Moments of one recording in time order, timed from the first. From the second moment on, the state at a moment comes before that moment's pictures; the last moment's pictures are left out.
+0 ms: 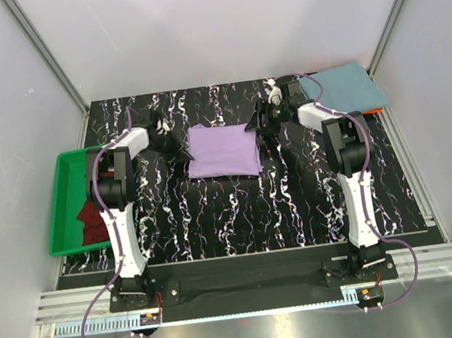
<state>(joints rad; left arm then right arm) -0.10 2.21 1.57 -0.56 0.55 -0.60 0.21 2.36 1.74 -0.17 -0.67 0.41</state>
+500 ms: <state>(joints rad) -0.10 2.18 1.51 -0.48 0.58 -0.61 0.24 2.43 1.81 -0.23 -0.67 0.39</state>
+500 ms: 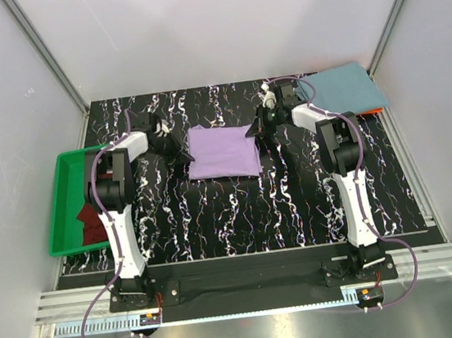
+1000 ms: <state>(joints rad) -0.11 1.74 1.24 -0.54 0.49 -0.57 0.18 2.41 1.97 -0.59 -0.44 0.06</state>
